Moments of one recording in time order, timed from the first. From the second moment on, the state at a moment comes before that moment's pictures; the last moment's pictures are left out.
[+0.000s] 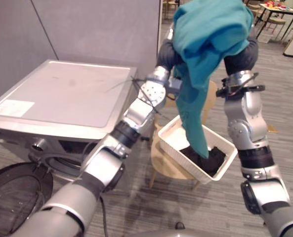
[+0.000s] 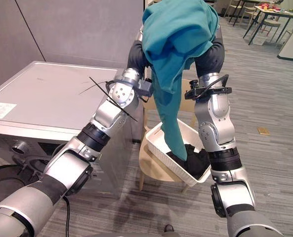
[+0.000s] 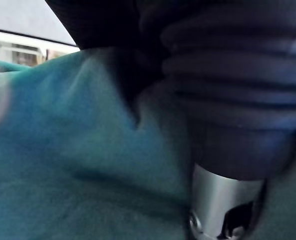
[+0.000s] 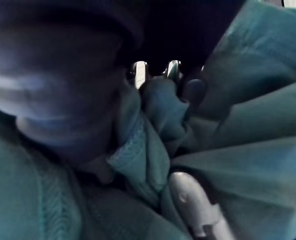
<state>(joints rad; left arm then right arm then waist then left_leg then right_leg) -1.07 0.10 -0.42 0.43 -0.42 -0.14 0.29 -0.70 -0.40 0.06 -0.01 0.64 -0.16 -0.08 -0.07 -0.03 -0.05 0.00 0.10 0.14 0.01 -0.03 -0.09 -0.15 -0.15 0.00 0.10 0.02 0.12</state>
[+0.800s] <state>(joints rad) -1.08 0.07 -0.42 0.27 -0.39 -0.15 0.31 -0.63 -0.40 0.04 -0.03 0.68 -0.19 -0.06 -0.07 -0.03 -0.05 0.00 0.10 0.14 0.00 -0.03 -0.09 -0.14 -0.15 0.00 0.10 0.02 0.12</state>
